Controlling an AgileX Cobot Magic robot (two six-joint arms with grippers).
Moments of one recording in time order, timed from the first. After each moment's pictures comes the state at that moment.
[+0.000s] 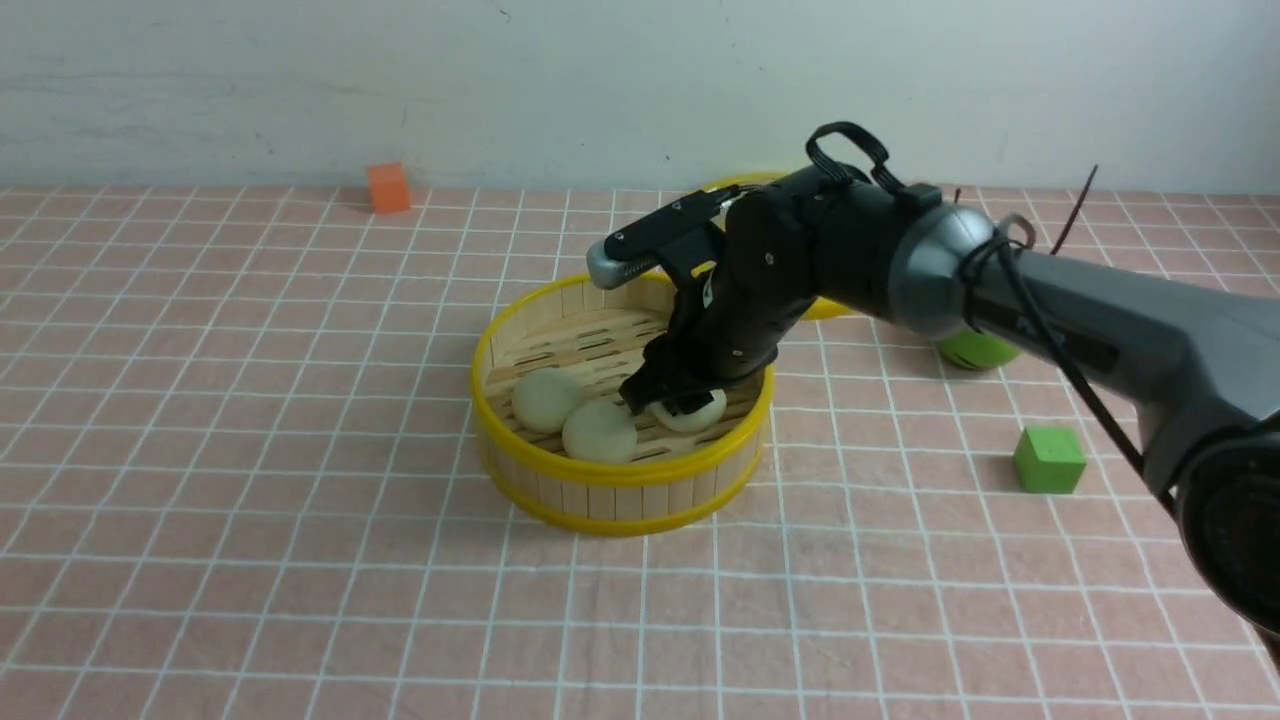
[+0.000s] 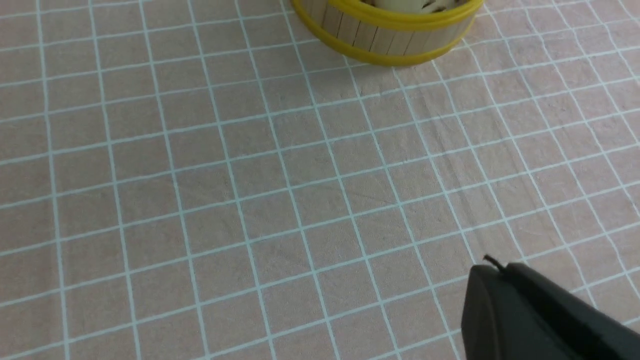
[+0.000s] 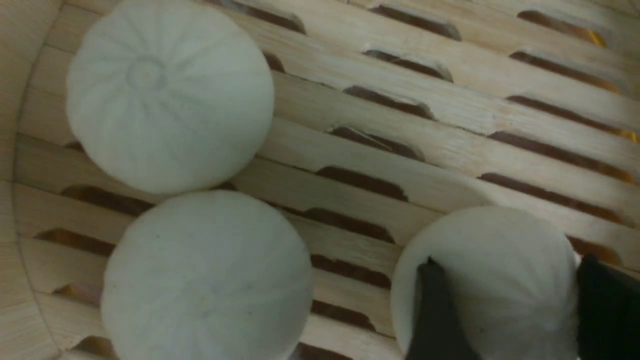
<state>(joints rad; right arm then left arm) 0.53 2.25 -1.92 -0.01 0.75 -0.04 -0.44 0.48 -0.86 -0.02 1.10 -0.18</state>
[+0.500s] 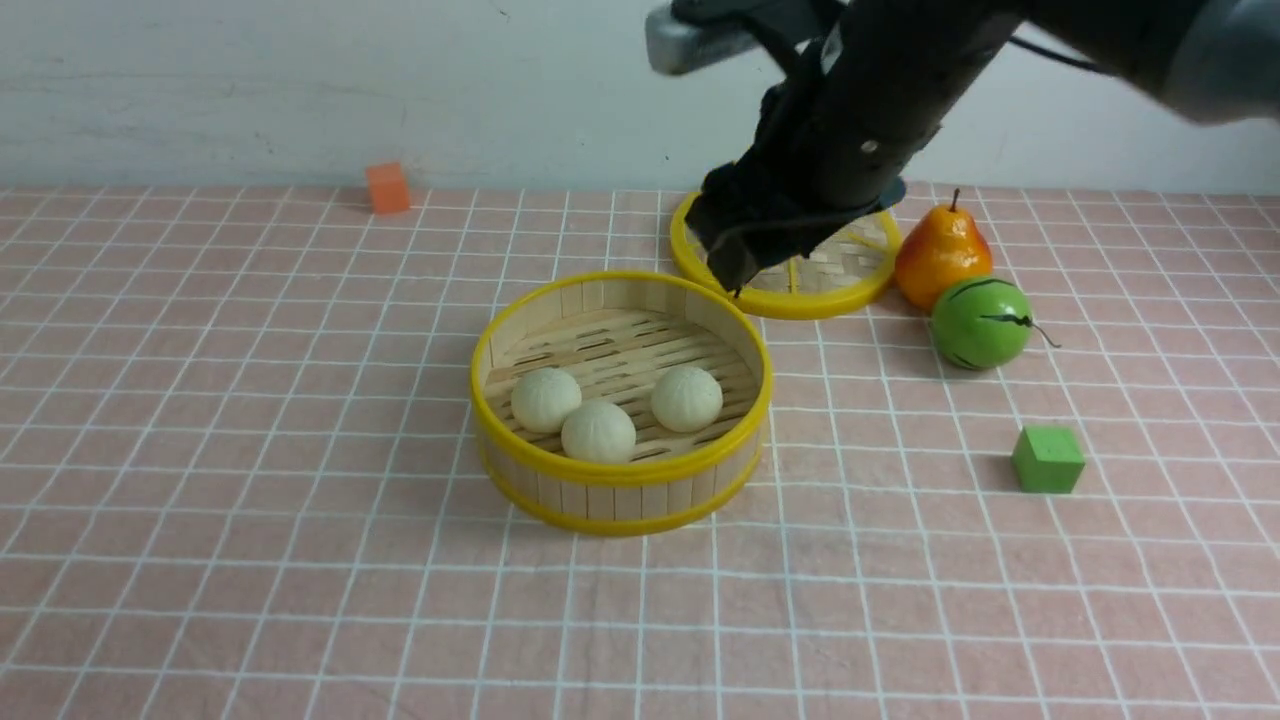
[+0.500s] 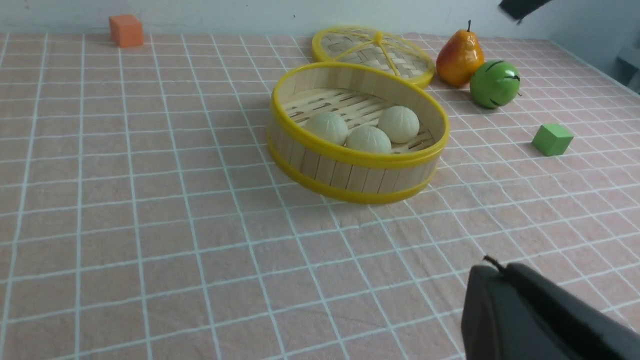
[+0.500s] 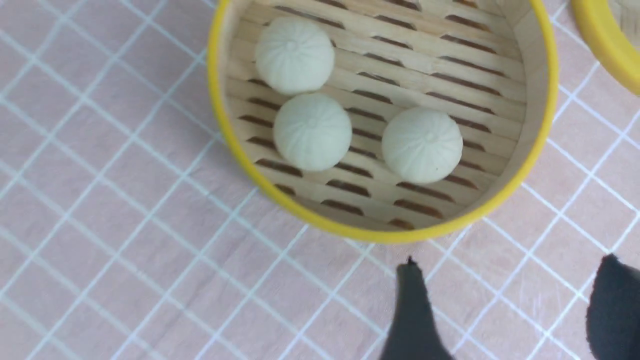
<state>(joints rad) 0.53 1.86 -2.03 0.11 1.24 -0.10 -0.44 0.03 -0.44 -0.02 0.73 -0.18</state>
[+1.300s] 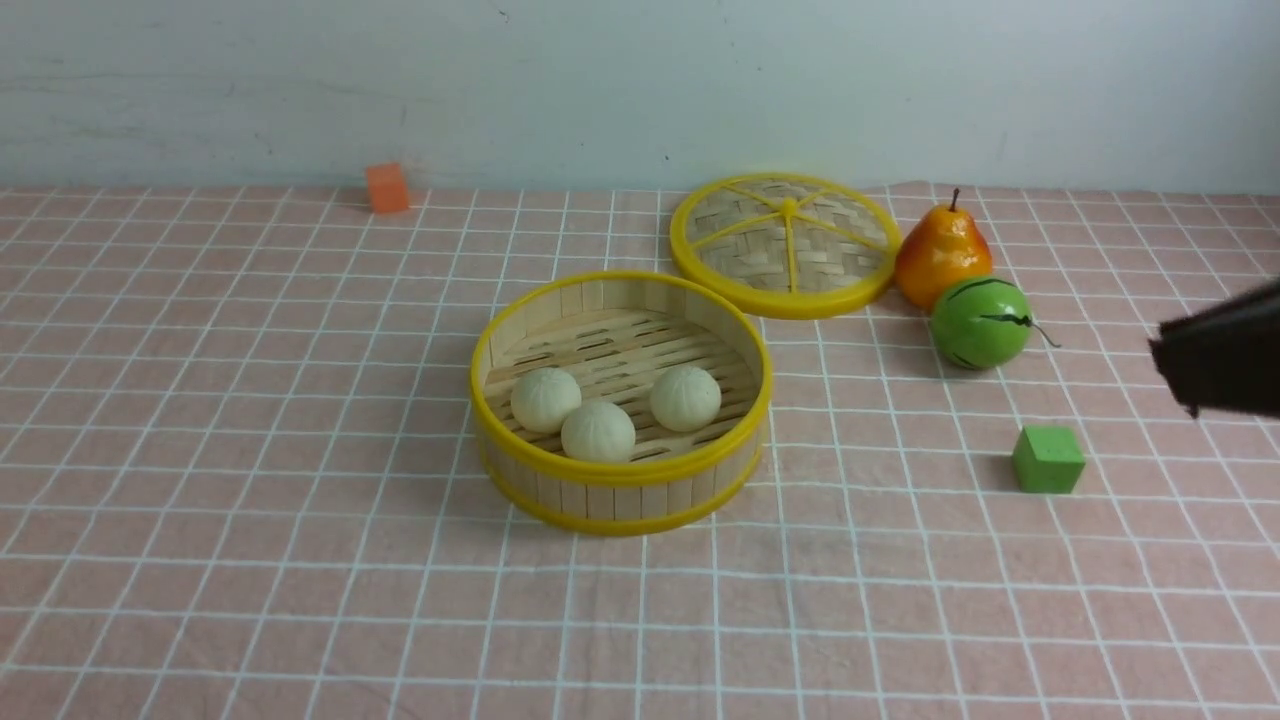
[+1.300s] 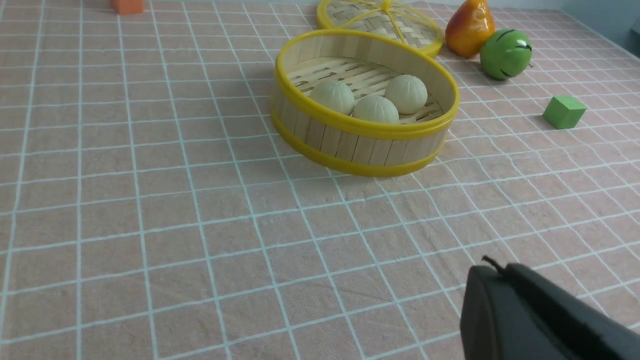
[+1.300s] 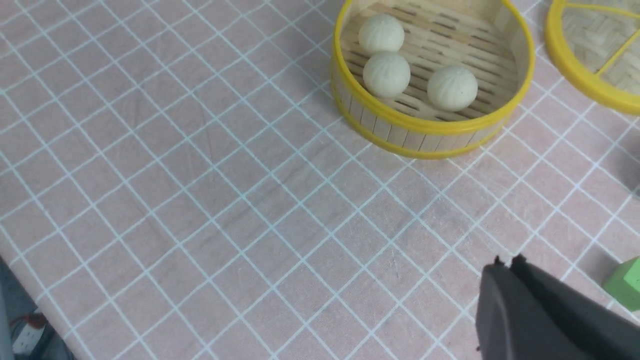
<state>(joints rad) 0.53 0.91 -1.22 0.21 1.05 -0.23 -0.44 0.03 -0.43 -0.02 0.76 -0.18</state>
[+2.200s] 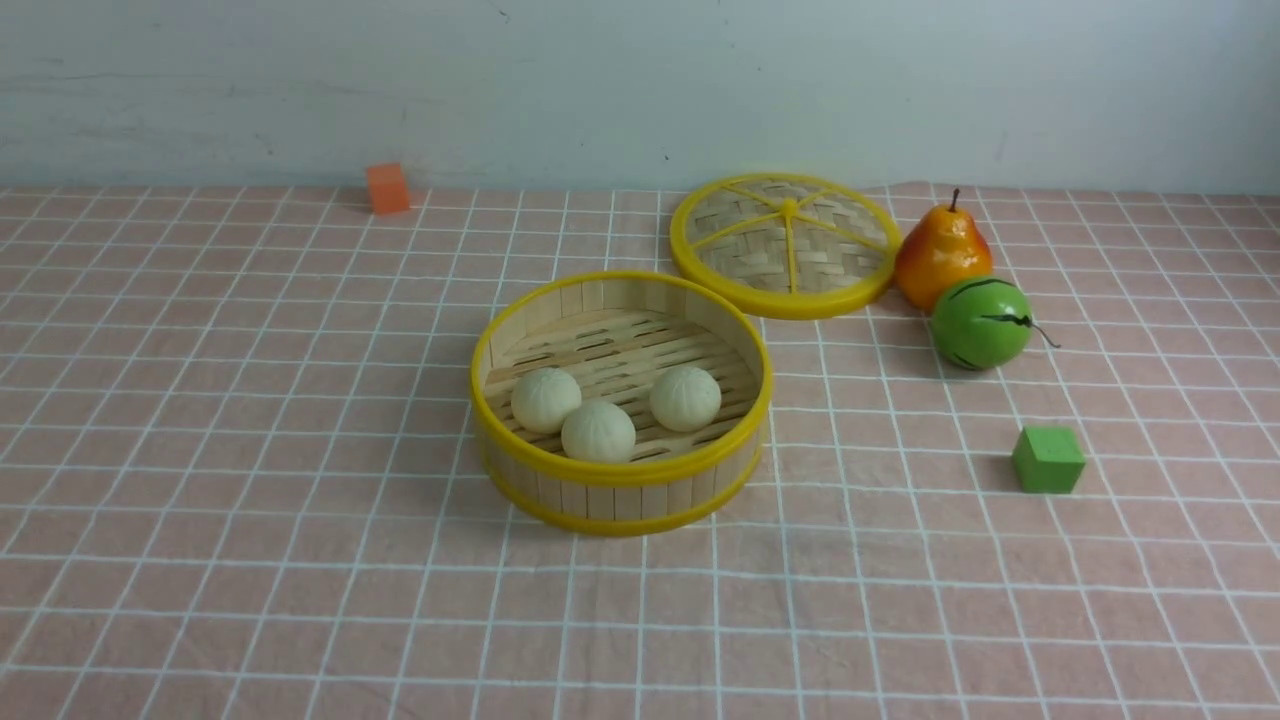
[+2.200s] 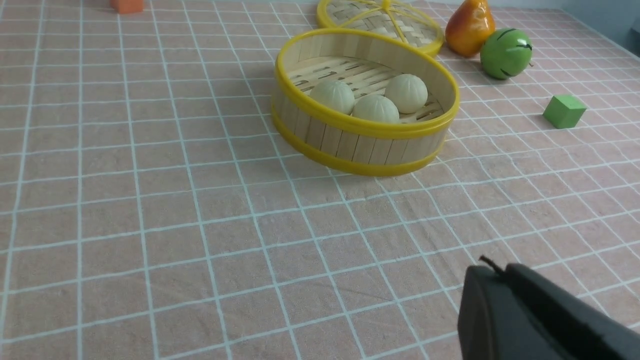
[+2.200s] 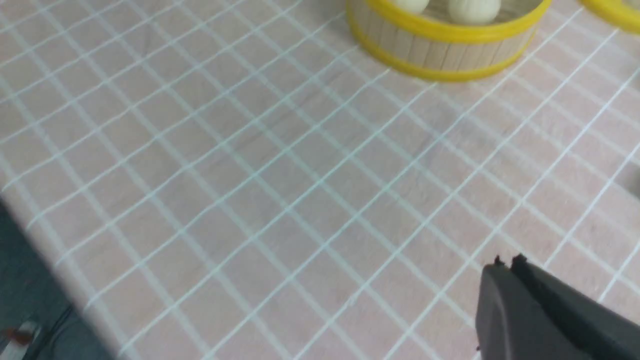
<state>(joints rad) 0.53 0.45 -0.67 0.21 0.84 -0.23 -0.44 0.03 -0.43 -0.02 0.76 -0.18</state>
